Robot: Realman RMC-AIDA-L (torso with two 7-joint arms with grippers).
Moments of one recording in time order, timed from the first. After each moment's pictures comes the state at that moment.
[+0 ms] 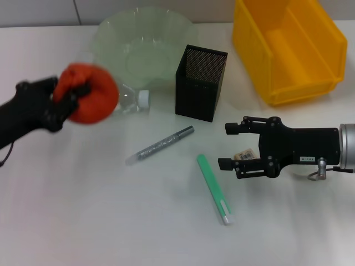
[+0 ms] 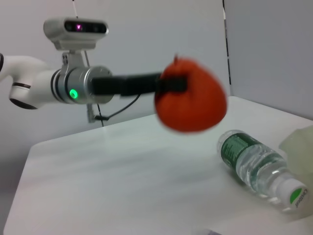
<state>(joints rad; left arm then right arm) -0.37 -2.05 0.57 0.48 1.68 1.63 -1.03 0.56 2.08 -0.70 -0.50 -2.04 -1.58 1.11</state>
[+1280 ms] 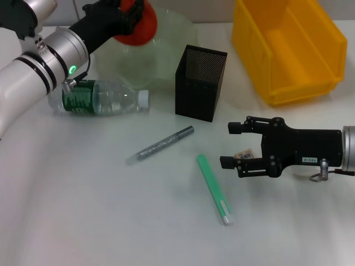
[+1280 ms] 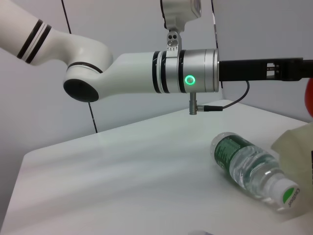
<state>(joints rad) -0.85 -2.08 0.55 0.09 1.33 0.90 -0.75 0.54 2.08 -0.69 -0.50 -2.03 -1.58 1.12</state>
